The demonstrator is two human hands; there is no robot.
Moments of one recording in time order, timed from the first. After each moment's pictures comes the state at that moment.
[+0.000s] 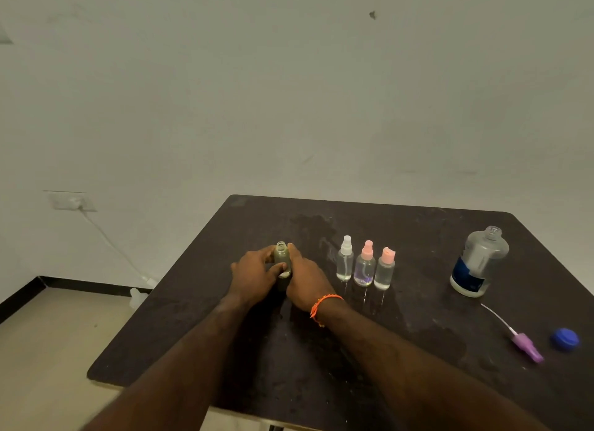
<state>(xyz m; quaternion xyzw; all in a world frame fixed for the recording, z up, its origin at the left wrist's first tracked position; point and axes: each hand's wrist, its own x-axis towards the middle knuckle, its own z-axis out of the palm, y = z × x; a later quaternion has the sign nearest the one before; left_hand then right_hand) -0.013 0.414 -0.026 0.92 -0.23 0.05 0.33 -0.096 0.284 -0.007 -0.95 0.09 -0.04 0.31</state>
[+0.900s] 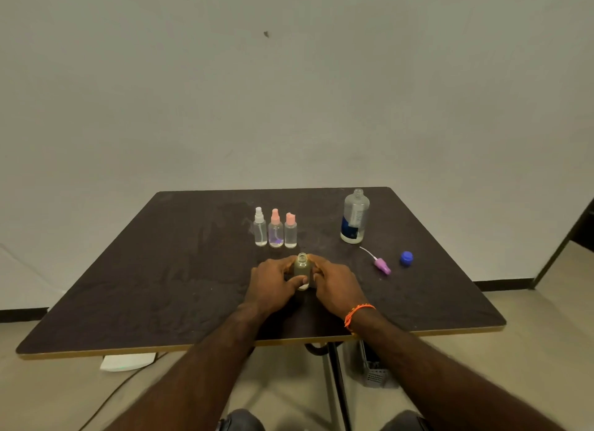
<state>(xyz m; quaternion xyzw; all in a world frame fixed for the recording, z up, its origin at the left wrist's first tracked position) -0.216 0.317 -0.025 0.84 -0.41 -0.02 0.37 -0.334 0.185 -0.004 -0.93 0.20 -0.15 0.26</state>
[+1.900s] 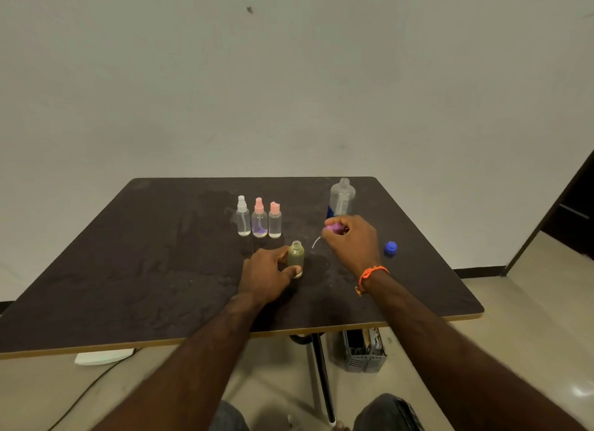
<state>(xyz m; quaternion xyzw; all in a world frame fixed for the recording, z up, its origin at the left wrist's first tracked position) -0.219 0.293 -0.035 0.85 -0.40 0.00 0.35 -0.342 0.138 0.041 -0.84 0.28 -0.33 0.33</state>
